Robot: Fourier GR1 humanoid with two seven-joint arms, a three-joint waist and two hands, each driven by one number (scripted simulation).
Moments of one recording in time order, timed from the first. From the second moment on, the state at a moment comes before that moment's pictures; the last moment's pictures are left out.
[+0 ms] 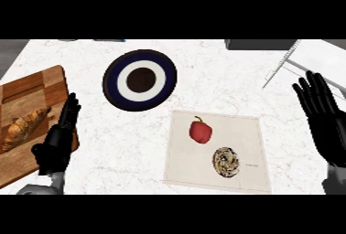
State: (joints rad) left arm -0.03 0.33 -0.18 -1.50 0.09 0.34 -0.07; right arm -0.07 -0.42 0.04 -1.63 -0.39 0.00 -0.18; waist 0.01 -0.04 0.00
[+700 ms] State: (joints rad) left arm -0.16 0.29 -0.26 -1.48 0.08 0.23 -0.01; right arm -0.19 -0.43 0.12 -1.42 -0.19 -0.06 -0.13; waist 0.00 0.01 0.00
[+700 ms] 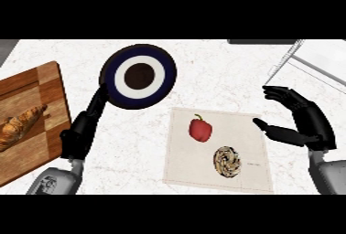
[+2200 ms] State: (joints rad) left arm -0.19 0.25 -0.22 -1.41 0.05 0.17 0.01; right arm -0.34 -0.76 0.29 -1.79 -0.04 0.41 0.29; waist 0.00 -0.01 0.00
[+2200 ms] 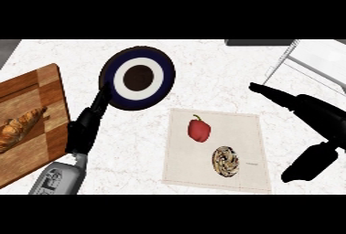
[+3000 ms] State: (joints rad) left arm -0.17 0.20 -0.18 -1.45 -0.01 0.13 0.03; right arm -0.24 -0.57 0.35 -2.13 0.15 0.50 0.65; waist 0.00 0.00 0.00
